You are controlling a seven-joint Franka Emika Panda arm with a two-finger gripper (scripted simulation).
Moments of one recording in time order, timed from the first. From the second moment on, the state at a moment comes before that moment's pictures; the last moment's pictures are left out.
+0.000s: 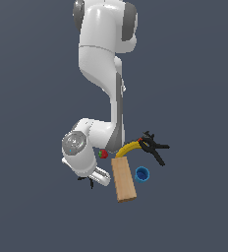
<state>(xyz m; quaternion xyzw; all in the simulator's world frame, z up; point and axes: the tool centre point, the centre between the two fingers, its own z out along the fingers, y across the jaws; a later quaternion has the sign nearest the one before) 0.117 -0.109 0.018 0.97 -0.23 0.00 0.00</state>
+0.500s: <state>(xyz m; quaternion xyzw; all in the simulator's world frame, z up) 0.118 -0.109 0.014 0.97 -0.23 0.00 0.00</state>
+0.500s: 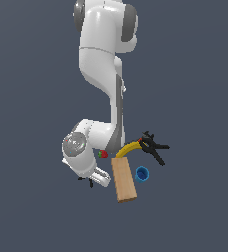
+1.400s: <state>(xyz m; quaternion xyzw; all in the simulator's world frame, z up) 0.112 -0.090 0.052 0.97 -0.23 0.00 0.00</state>
